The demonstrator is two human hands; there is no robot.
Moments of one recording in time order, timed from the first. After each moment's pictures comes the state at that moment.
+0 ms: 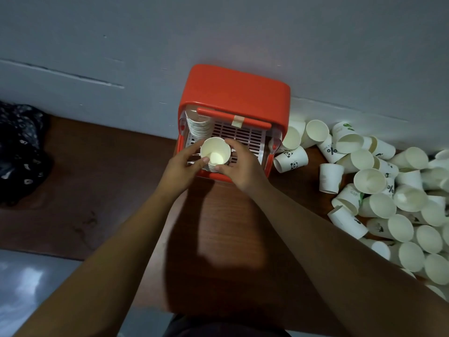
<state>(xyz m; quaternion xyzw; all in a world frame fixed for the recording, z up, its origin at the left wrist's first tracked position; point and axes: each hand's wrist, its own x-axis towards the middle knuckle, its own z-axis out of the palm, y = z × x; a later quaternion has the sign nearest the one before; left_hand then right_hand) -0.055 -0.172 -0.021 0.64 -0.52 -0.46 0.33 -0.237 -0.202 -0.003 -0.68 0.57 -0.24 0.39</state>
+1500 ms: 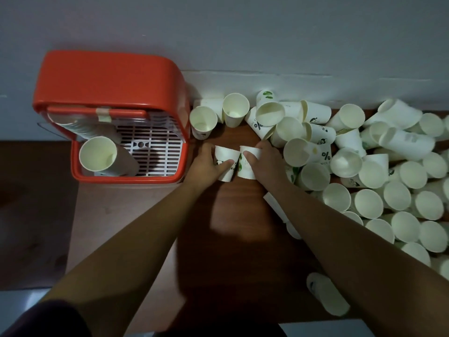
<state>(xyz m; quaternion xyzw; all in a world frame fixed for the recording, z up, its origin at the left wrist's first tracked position) -0.327 -0.223 -0.076 0.65 -0.55 -0.49 0.19 -0.506 -0.222 -0.059 -0.55 0.76 -0.15 0.32</state>
